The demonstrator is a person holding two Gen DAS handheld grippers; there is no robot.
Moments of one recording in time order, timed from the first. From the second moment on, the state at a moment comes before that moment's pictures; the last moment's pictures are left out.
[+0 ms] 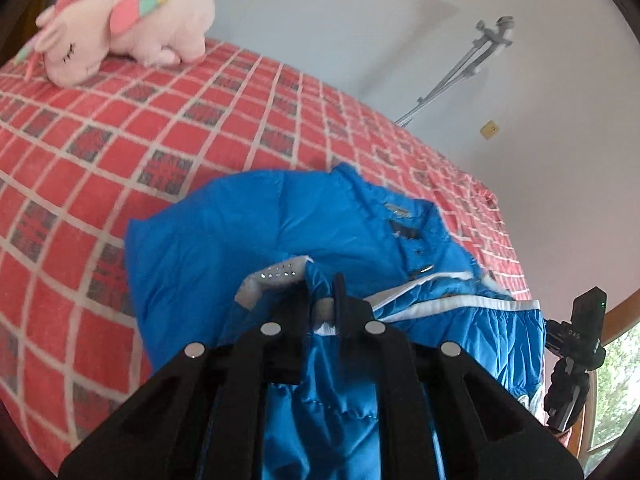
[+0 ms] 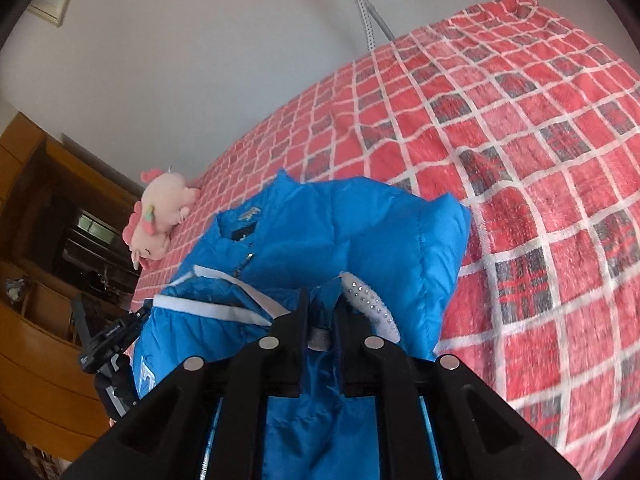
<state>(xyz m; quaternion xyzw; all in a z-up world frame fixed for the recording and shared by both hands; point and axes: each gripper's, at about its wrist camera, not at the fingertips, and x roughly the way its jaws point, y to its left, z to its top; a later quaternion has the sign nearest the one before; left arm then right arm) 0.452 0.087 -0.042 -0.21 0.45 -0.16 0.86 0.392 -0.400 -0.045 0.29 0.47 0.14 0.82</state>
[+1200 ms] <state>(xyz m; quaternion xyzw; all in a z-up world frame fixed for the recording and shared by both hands) 0.410 0.074 0.041 -0.07 0.36 -0.12 0.92 0.372 -0.374 0.028 0.13 0.41 0.09 0.90</state>
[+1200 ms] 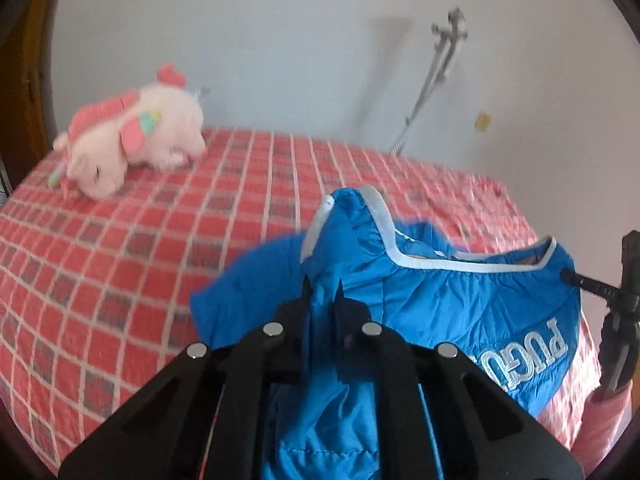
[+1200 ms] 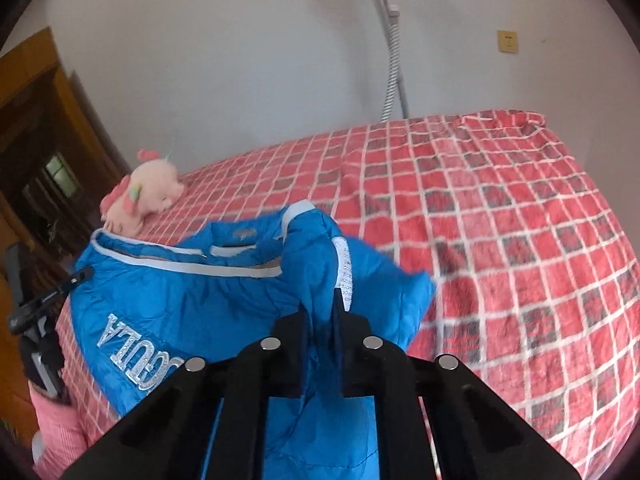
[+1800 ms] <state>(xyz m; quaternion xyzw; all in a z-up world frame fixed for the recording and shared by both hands) 0.544 0.067 -0.063 -0.04 0.45 -0.04 0.89 0.501 -0.386 -0.074 0.16 0.50 0.03 0.85</state>
